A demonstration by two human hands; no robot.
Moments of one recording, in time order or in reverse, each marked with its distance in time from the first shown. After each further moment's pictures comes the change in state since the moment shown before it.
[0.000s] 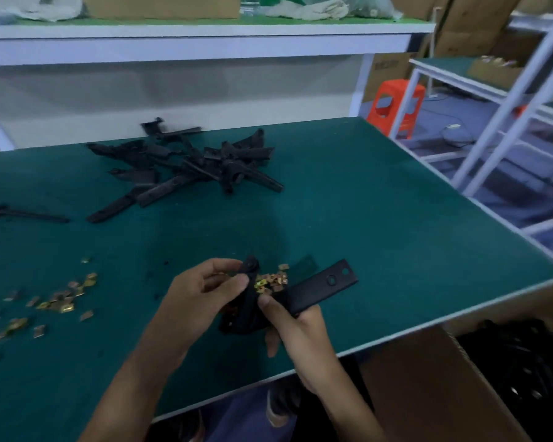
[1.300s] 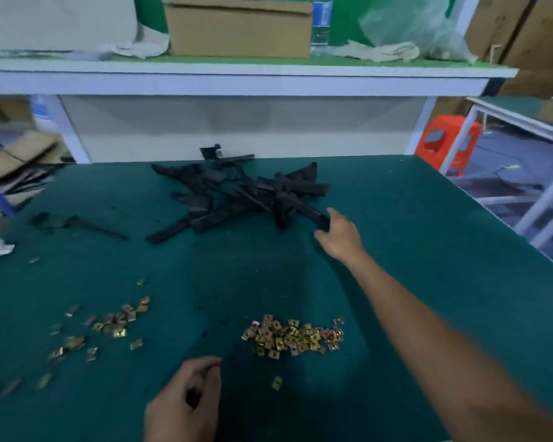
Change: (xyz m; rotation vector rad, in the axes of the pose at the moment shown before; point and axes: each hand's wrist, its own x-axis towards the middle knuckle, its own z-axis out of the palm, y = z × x) left_hand -0.039 -0.063 -0.032 0.345 0.707 -0.077; right_hand 0.279 -0.032 0.006 -1.080 0.009 -0.025
